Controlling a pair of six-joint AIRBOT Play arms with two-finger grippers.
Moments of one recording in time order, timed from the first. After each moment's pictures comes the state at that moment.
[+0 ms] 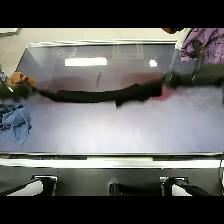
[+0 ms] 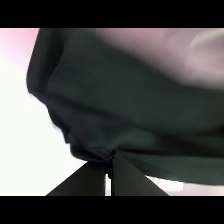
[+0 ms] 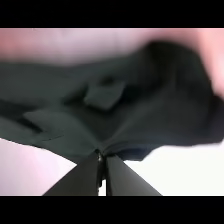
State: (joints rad) left arm 0.34 -1.29 1.38 0.87 -1.13 -1.38; right arm -0.13 -1.30 1.54 2.28 -1.18 -1.80
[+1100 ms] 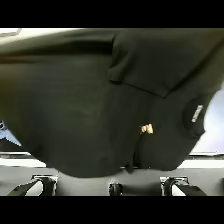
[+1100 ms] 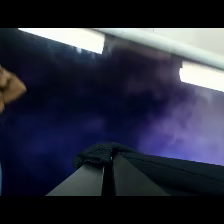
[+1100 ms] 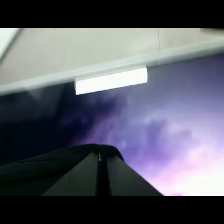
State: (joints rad) left arm 0.29 -1.02 1.82 1.31 -1.40 -1.67; right arm -0.12 -1.11 2.08 1.91 -1.38 -1.35
